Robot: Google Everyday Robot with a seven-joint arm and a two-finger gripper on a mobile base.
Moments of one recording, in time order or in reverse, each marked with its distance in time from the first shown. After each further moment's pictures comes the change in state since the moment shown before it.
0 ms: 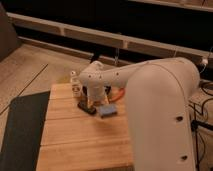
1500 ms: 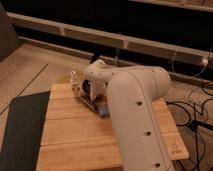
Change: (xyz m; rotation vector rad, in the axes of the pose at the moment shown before) arm -0.116 0.021 0.062 -0.044 -0.077 -0.299
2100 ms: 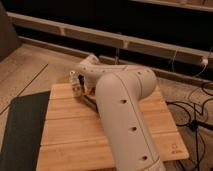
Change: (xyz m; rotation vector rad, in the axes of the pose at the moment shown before) arm -0.068 -0.013 -0.021 0.100 -0.103 -0.176
